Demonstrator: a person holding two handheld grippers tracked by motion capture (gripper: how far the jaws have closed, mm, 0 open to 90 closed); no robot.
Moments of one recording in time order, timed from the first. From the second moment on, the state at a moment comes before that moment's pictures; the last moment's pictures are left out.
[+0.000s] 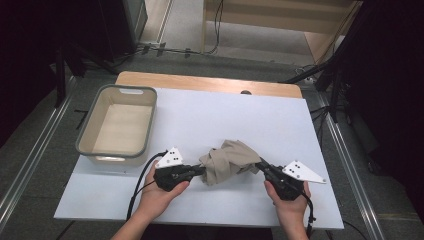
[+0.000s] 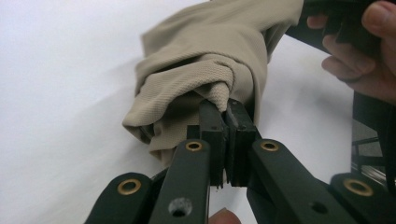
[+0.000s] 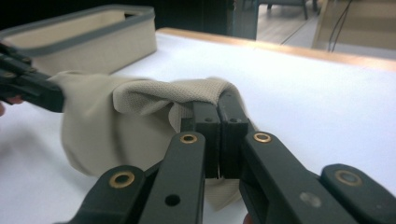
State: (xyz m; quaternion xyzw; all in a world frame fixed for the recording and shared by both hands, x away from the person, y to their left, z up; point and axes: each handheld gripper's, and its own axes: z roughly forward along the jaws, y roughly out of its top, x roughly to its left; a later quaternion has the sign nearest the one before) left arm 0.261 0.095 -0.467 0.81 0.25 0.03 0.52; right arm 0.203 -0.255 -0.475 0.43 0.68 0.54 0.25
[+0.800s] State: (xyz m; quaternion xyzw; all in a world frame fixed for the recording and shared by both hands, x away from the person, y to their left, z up) left arm 0.263 0.124 -0.452 0.78 0.28 0.04 0.55; right arm 0.207 -0.285 -0.481 0.48 0.66 0.53 0.24
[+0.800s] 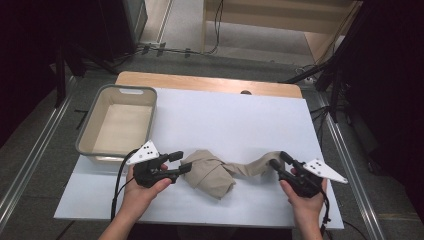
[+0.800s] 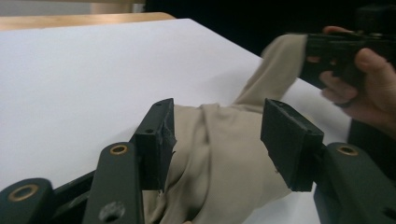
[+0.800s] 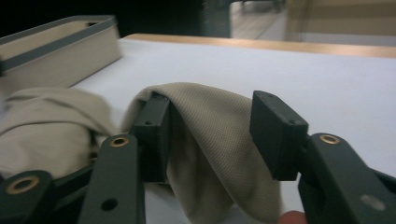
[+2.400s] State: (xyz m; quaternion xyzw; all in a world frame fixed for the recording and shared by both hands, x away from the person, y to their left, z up) left arm 0.268 0.121 -0.472 0.80 0.29 0.02 0.52; right arm 0.206 -0.256 -0.478 0.47 0.71 0.49 0.22
